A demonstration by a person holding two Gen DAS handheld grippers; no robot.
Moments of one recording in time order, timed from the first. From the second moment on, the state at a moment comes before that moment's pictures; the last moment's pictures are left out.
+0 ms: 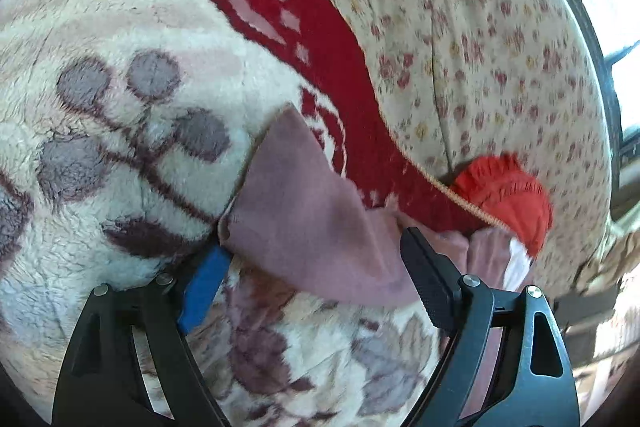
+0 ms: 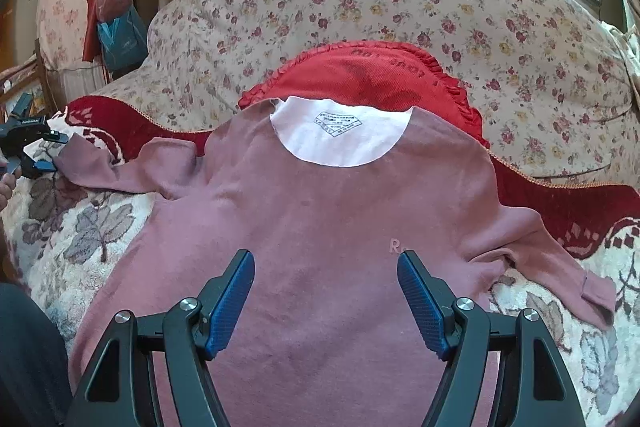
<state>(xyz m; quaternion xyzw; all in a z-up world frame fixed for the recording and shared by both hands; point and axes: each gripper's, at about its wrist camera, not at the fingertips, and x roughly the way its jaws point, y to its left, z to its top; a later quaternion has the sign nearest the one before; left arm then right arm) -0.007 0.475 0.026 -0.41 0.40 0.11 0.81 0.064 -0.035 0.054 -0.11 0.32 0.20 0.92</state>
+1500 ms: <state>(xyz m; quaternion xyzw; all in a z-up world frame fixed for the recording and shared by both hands) -0.005 0.146 0.096 0.14 0.27 -0.15 0.94 0.131 0.108 0.101 0.18 0.52 0.46 0.69</state>
